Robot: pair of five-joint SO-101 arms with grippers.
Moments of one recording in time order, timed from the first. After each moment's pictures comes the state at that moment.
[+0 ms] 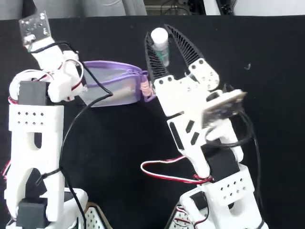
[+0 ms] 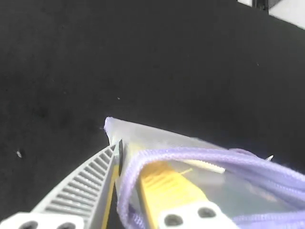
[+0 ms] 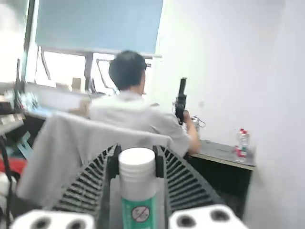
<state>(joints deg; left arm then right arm) -1.7 -24.1 2.0 80.0 18.8 -22.9 -59.7 41.6 7.5 6.2</state>
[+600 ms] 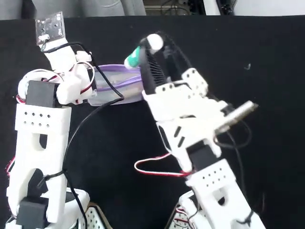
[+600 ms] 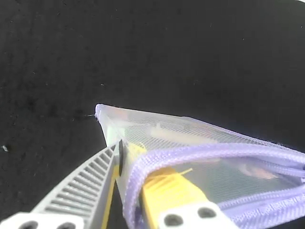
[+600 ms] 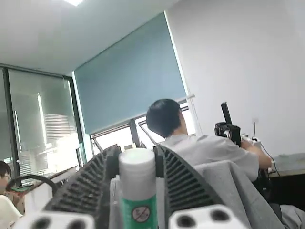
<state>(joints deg) 3.4 -24.0 -0.3 83.6 18.8 -25.3 -56.8 60.8 -25.5 -16.7</state>
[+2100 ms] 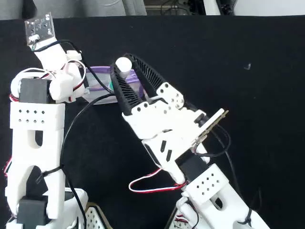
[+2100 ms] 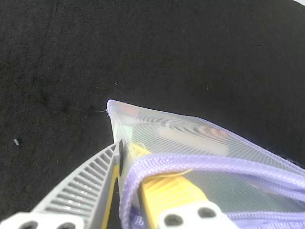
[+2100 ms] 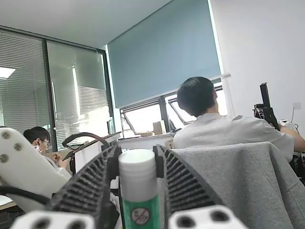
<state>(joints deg) -1.5 -23.3 -0.1 83.9 18.9 -36.5 -60.7 65.8 -23.9 -10.4</state>
